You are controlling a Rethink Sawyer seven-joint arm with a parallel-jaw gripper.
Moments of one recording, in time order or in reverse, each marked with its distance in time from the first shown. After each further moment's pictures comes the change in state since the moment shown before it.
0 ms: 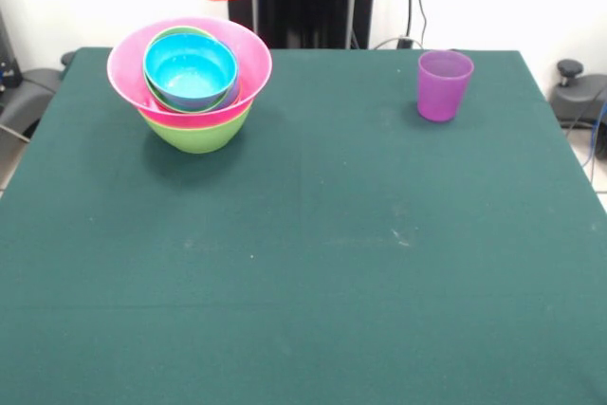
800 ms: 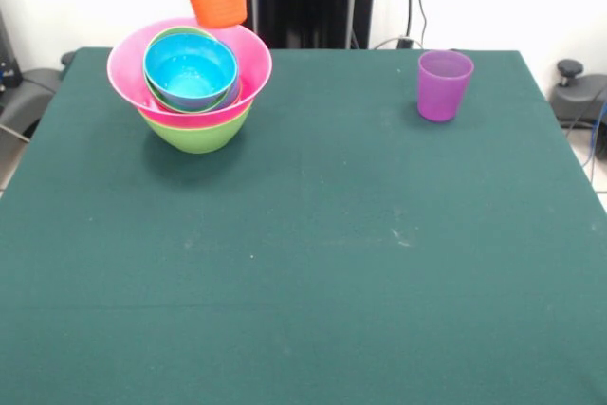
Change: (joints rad) arm -0.120 0.048 0.109 0.140 -0.185 -0.213 0.000
